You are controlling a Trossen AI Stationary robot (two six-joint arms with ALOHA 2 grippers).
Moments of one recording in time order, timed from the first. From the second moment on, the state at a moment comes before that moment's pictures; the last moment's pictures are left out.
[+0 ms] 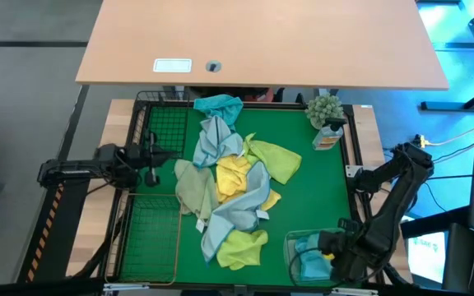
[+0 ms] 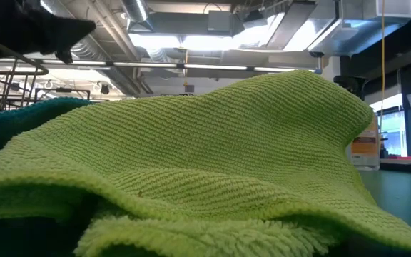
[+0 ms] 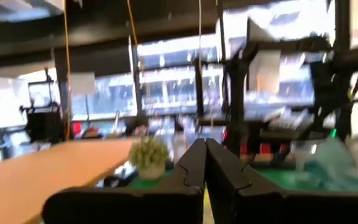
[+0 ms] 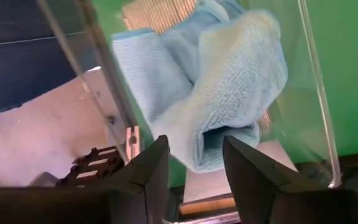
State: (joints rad) left arm 0.08 0.00 0.01 0.32 -0.11 0.08; right arm 0.98 1.59 1.43 -1.24 -0.06 1.27
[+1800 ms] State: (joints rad) left arm -0.08 1.19 0.65 -0.25 -0.03 -0.05; right arm 0.63 1.58 1.67 -1.51 0.66 0.62
